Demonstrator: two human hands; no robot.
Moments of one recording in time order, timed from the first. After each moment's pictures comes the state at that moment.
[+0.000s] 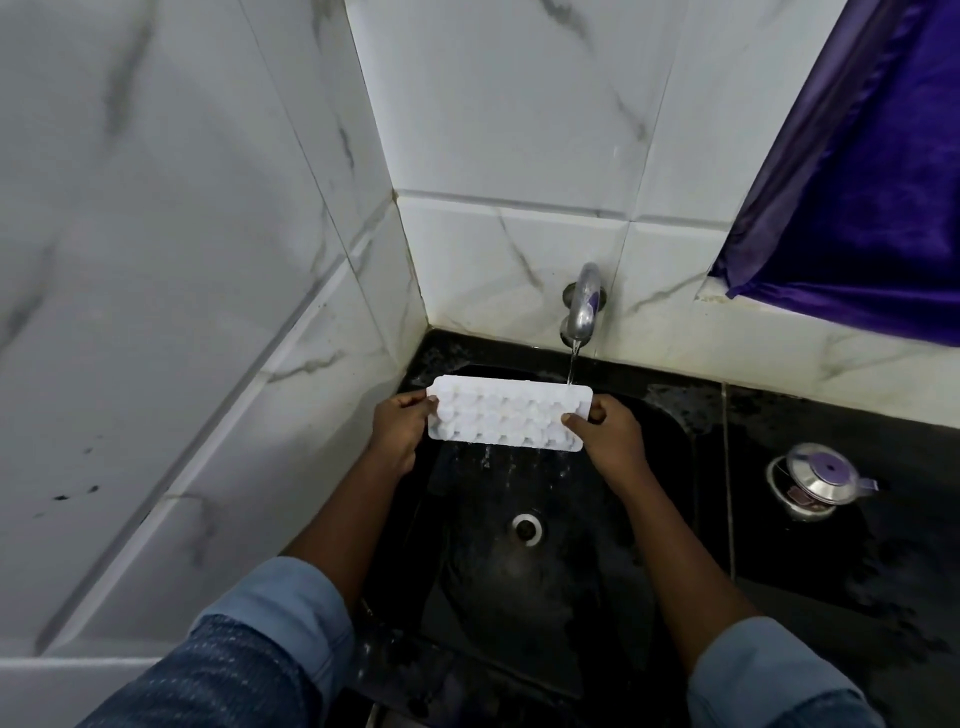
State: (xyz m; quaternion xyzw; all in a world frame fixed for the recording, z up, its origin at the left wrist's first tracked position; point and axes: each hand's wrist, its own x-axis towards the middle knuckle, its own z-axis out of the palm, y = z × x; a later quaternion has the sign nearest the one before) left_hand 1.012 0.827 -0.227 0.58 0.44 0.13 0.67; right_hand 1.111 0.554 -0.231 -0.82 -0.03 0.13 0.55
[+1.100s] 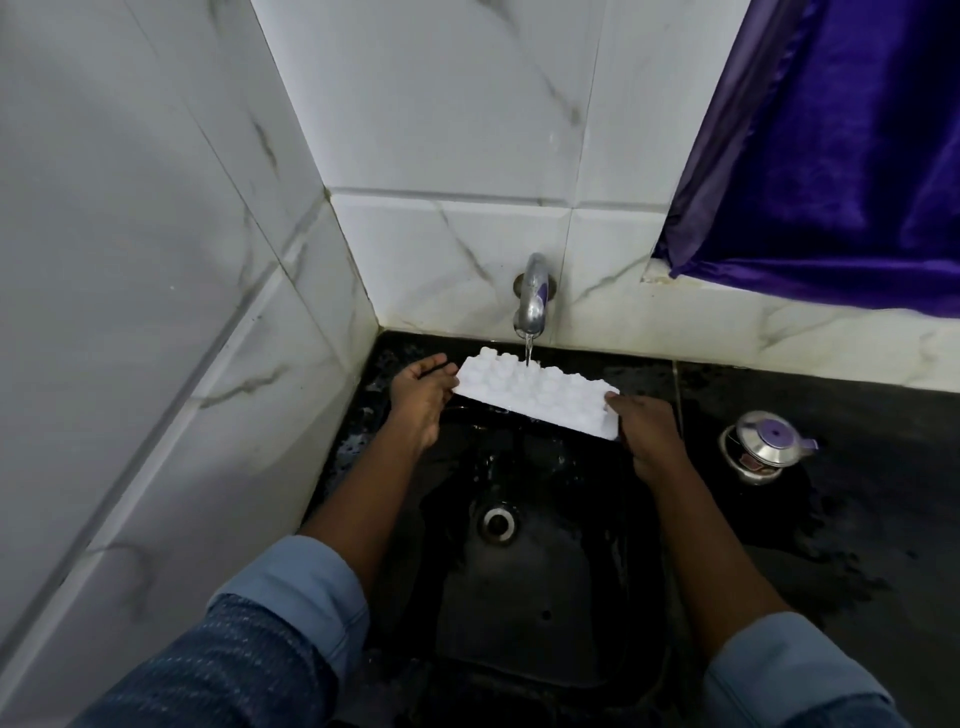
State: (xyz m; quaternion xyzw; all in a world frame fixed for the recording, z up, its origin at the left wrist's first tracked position) left_hand 1.082 0.767 -0.202 0.51 0.36 0.10 0.78; right_hand 1.147 0.483 -0.242 -0.71 0.19 0.14 0.66
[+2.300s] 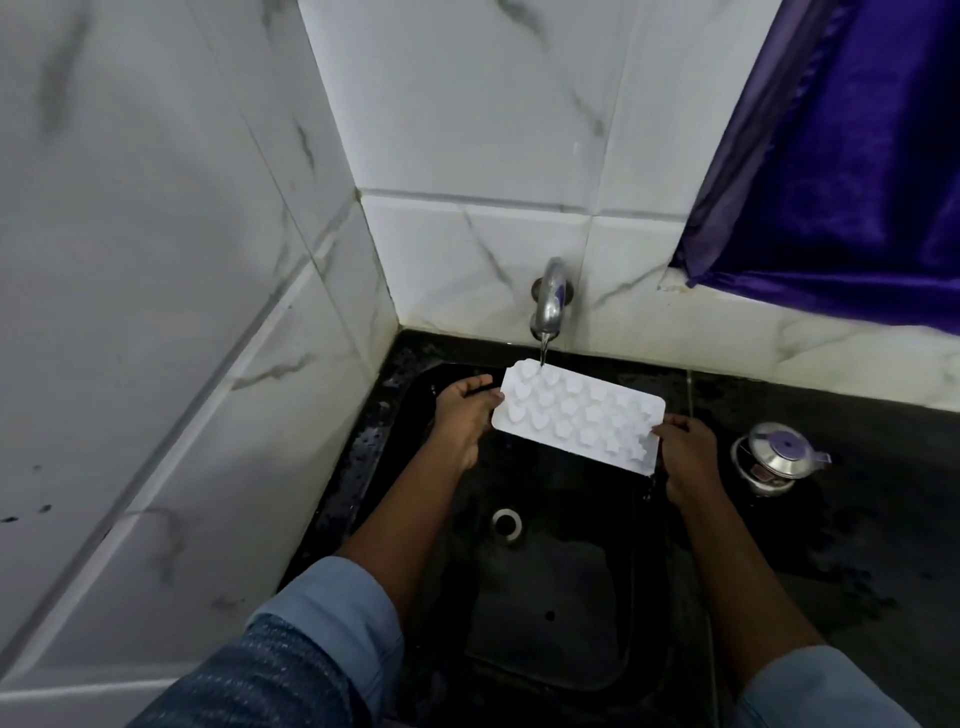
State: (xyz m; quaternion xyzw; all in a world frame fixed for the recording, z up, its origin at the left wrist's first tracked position) left_hand 1.059 0.722 -0.206 0.53 0.36 0.06 0.77; right_hand 1.126 0.453 -0.230 -0.72 0.25 0.10 0.64
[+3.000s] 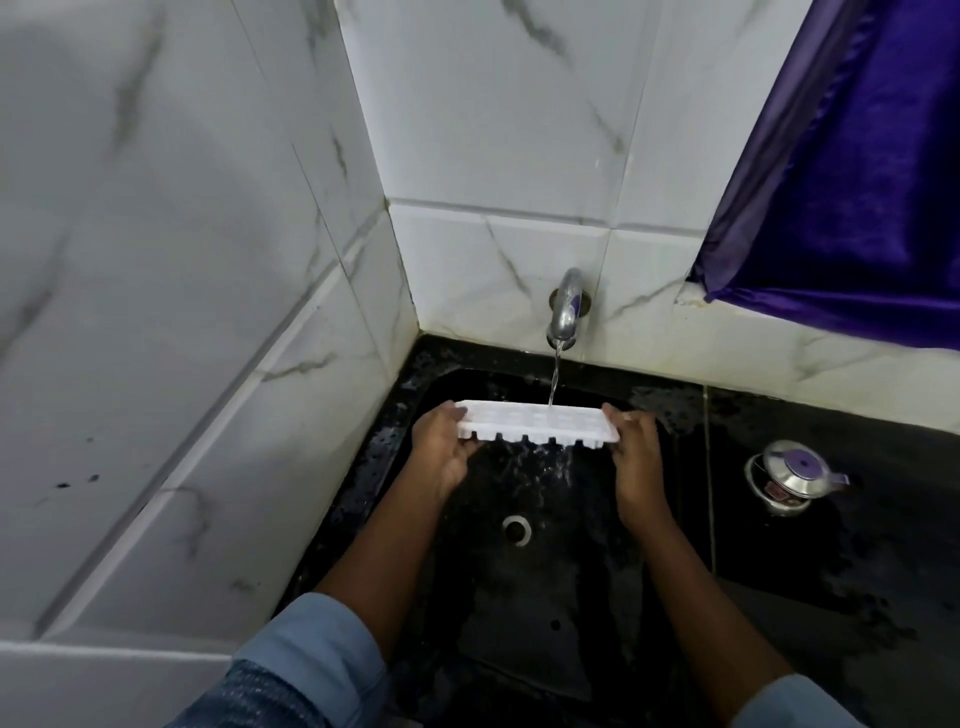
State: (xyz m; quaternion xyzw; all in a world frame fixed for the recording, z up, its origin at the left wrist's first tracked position) left_hand 1.025 0.749 -0.209 0.38 0.44 0.10 0.81; right_hand 1.079 0.515 -0.223 -0.70 0.05 0.06 0.71
